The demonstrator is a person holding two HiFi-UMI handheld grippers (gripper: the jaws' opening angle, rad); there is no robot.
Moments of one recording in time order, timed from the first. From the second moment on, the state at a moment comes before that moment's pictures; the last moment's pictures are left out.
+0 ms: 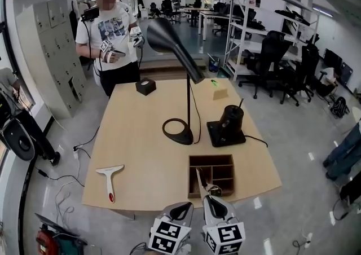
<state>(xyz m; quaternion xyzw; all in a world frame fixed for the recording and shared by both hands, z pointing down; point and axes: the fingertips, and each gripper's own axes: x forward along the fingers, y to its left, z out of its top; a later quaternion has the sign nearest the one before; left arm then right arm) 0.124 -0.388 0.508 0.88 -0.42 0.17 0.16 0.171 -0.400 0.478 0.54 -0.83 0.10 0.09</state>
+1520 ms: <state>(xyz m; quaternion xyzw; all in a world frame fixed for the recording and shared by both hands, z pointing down) 0.094 -0.519 0.517 0.88 -0.41 0.17 0.17 0.144 -0.550 0.554 0.54 -0.82 0.10 0.16</state>
